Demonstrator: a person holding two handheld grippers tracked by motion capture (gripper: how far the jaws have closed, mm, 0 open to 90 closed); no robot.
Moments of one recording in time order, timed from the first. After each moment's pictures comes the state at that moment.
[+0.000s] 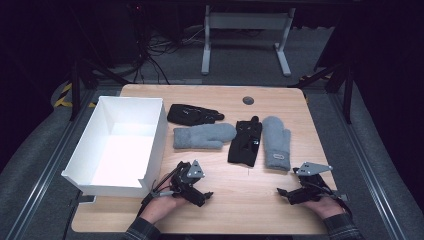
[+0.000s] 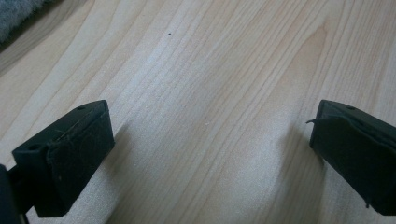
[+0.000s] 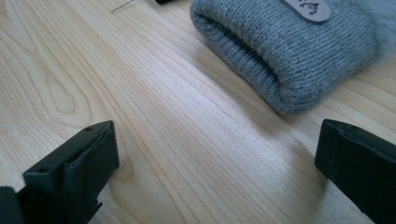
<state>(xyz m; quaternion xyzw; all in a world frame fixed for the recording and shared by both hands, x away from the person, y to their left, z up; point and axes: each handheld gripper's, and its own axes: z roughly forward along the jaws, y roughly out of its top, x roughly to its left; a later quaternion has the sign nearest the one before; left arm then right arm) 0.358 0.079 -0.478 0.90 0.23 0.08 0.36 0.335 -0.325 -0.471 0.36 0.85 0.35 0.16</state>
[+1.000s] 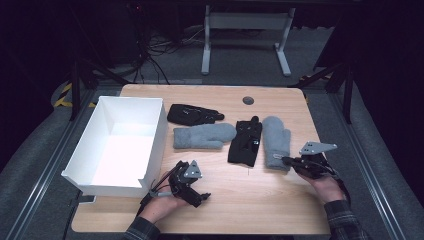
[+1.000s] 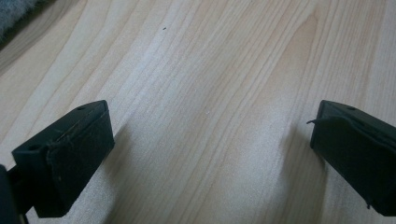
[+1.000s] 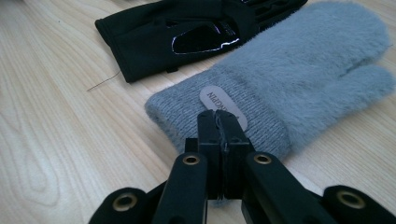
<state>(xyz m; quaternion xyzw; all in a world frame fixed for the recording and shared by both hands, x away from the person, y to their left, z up) 0.361 0.086 -0.479 0.91 0.20 0.07 0.36 0.379 -0.328 -0.431 0.34 0.84 0.37 0.17</state>
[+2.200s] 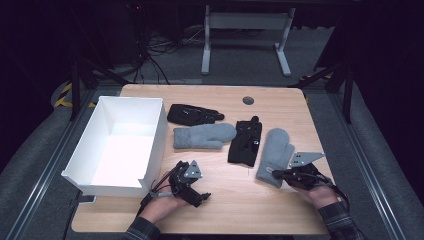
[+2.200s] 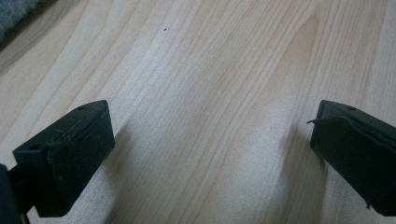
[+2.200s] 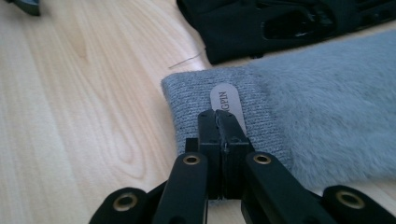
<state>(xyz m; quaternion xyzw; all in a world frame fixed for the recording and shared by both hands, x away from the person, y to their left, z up) 0.360 0.086 -0.479 0.91 0.20 0.07 0.36 0.353 -0.300 -0.436 0.28 0.88 0.36 0.12</state>
